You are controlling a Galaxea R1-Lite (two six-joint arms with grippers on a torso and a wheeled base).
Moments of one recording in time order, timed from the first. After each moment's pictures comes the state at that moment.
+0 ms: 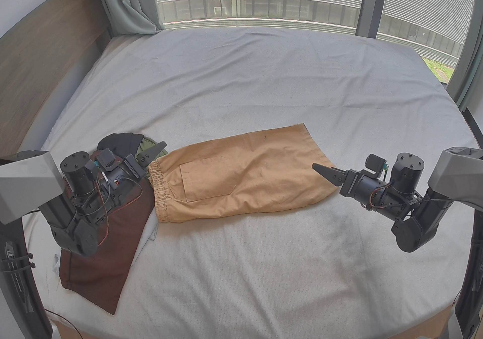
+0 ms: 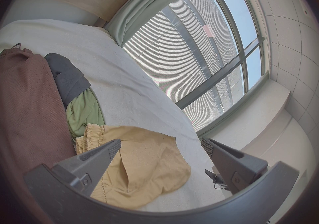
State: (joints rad) left arm -0.10 2.19 -0.68 -1.55 -0.39 -0.77; right arm 0.24 2.22 -0.70 -1.48 0.46 0.52
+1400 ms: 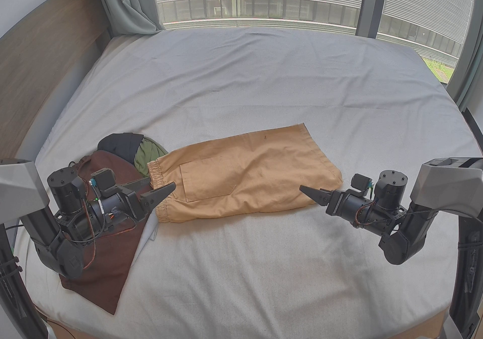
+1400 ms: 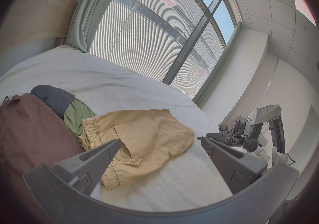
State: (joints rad) left arm -0.12 2.06 -0.43 -1.55 -0.57 -0.29; right arm 0.29 2.32 -0.68 -1.50 0.41 0.52
